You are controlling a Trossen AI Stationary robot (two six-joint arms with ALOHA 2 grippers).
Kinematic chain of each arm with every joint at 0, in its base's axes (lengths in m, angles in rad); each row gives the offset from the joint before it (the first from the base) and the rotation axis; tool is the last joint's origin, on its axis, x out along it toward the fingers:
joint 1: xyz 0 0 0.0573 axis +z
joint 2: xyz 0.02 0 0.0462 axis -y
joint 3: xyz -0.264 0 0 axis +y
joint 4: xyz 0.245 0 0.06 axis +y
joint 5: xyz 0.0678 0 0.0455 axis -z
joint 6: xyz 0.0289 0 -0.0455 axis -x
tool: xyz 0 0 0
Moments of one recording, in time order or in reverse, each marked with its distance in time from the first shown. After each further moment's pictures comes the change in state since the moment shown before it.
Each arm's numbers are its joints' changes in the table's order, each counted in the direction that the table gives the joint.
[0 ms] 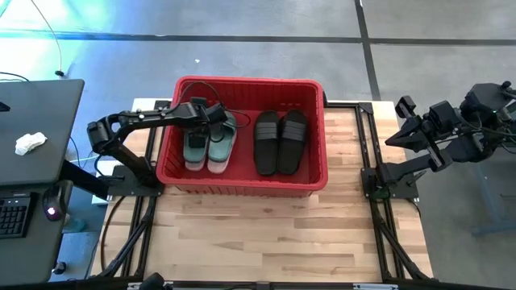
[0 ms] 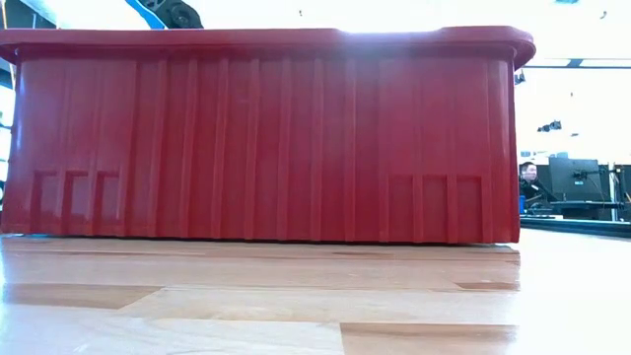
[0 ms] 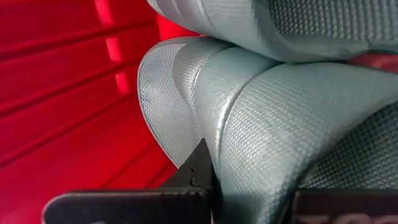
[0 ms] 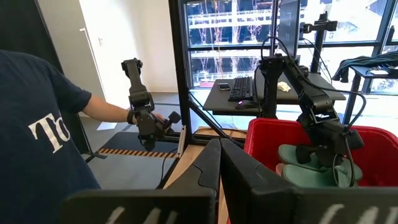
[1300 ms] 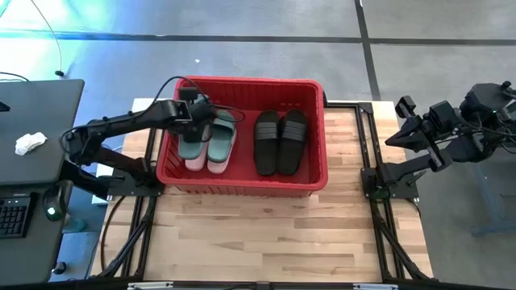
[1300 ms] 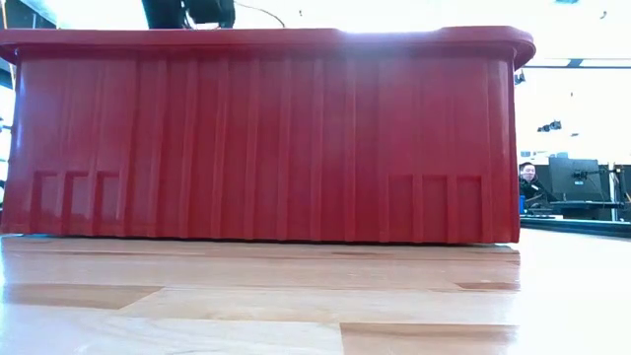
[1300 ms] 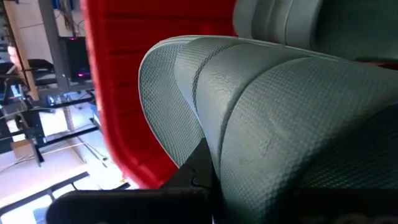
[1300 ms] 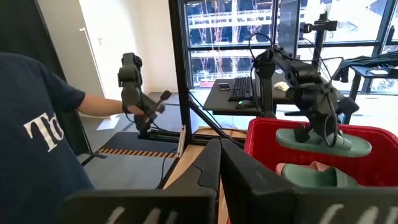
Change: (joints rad) left arm -0.098 0.234 -0.128 0.151 -0.102 0.065; right arm 0.000 0.000 0.000 0.001 0.000 0.000
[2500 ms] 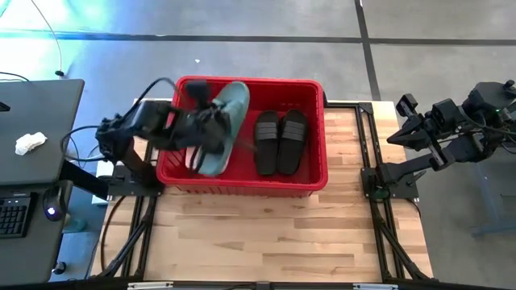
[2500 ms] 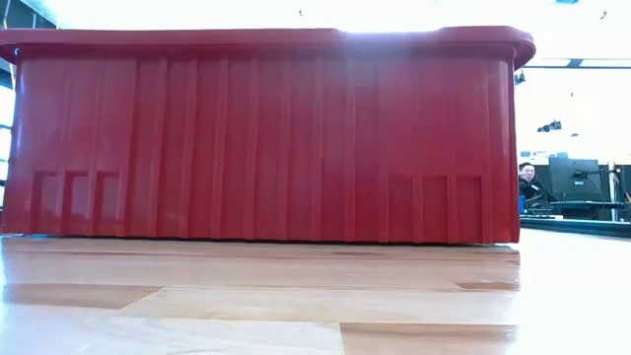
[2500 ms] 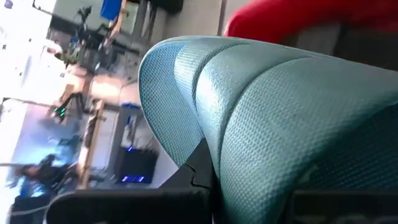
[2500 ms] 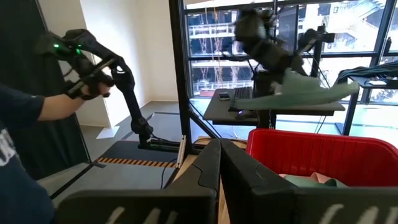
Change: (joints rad) left arm -0.619 -0.410 -1.192 0.504 -0.256 0.277; right arm 0.000 0.000 0.000 -0.044 0.000 0.000
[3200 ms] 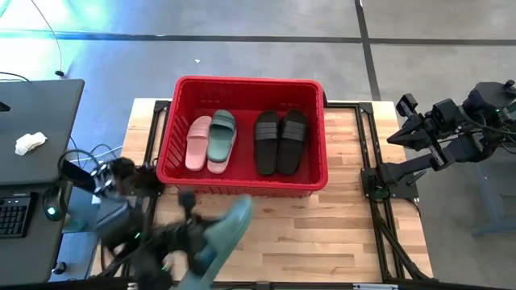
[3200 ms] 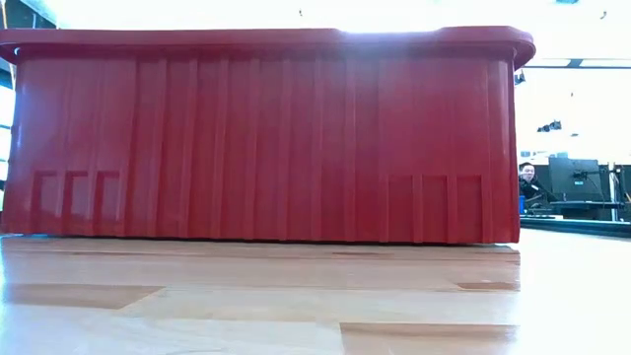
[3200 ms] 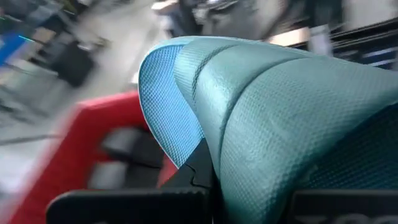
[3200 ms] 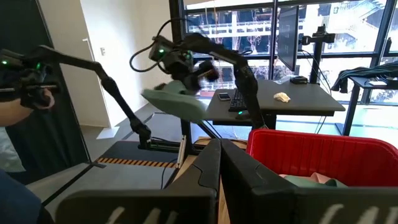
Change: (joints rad) left arm -0.715 -0.189 -0.017 -0.120 -0.064 0.741; right arm 0.000 0.000 0.000 -0.001 0.000 0.000
